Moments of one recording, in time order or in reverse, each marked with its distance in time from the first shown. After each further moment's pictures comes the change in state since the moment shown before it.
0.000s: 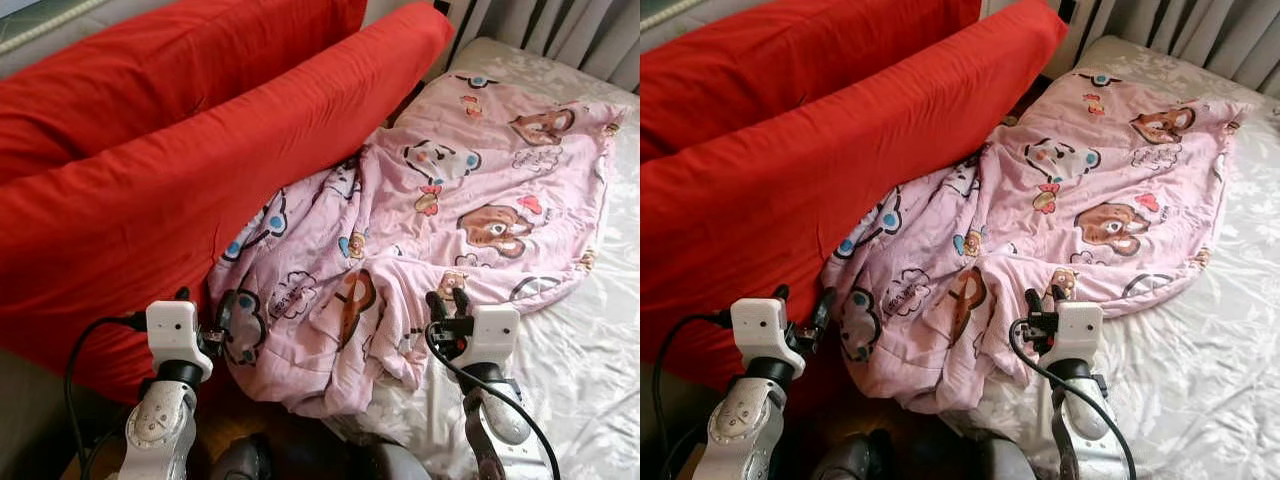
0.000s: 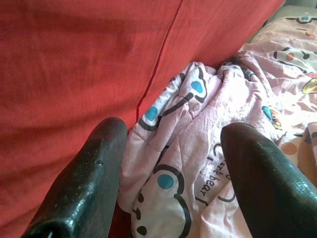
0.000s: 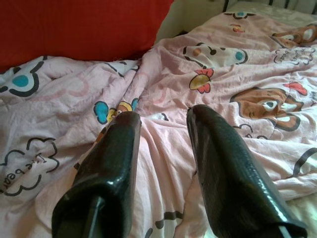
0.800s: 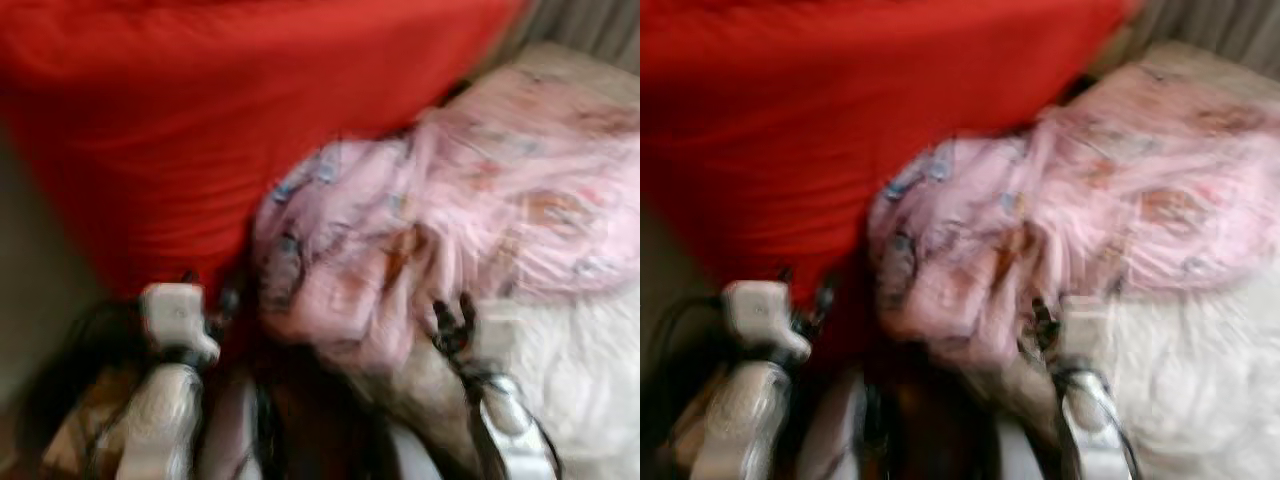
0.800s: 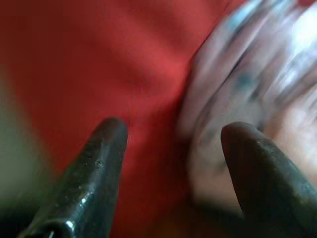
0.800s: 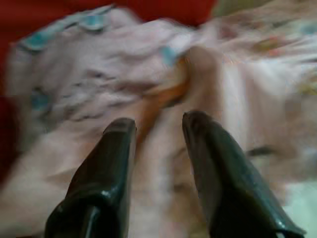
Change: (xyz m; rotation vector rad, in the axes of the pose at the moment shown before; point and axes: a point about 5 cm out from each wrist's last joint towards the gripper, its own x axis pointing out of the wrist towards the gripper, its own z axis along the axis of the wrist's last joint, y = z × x) left arm -0.004 0.000 -0.011 -0.013 0.046 0.015; right arm 0.004 0.003 0.000 0.013 0.004 0.012
